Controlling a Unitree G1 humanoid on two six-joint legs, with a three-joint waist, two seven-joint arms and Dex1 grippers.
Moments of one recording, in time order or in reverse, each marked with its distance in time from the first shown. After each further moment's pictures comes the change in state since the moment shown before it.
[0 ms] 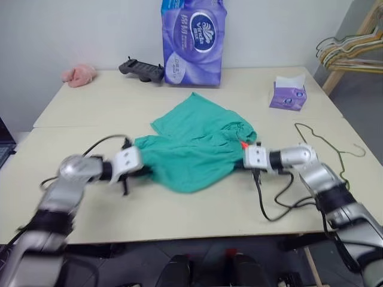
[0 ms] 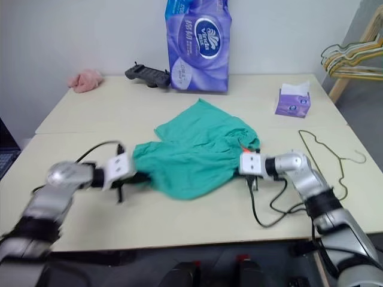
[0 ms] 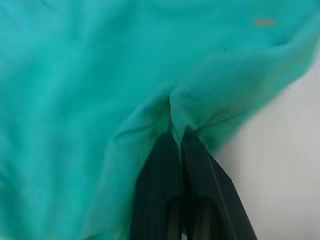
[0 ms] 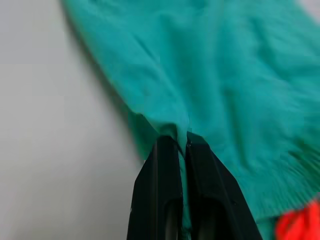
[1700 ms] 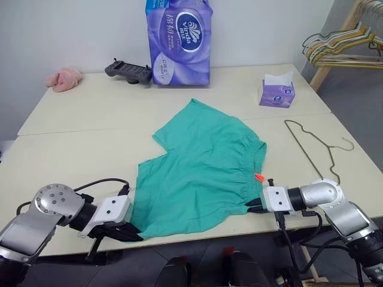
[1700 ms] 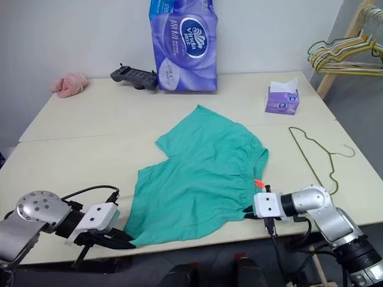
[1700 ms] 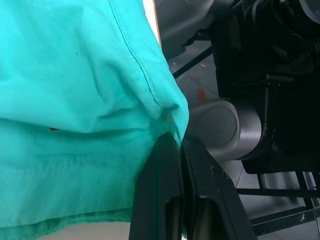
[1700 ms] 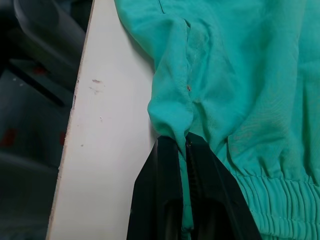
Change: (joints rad) left arm 0.772 0.422 0.120 -0.859 -0.387 0.357 -0.486; right arm 0.682 -0.252 -0.061 -0.867 0.190 0.243 0.260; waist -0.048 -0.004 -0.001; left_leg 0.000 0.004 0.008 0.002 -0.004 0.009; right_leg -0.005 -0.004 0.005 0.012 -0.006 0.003
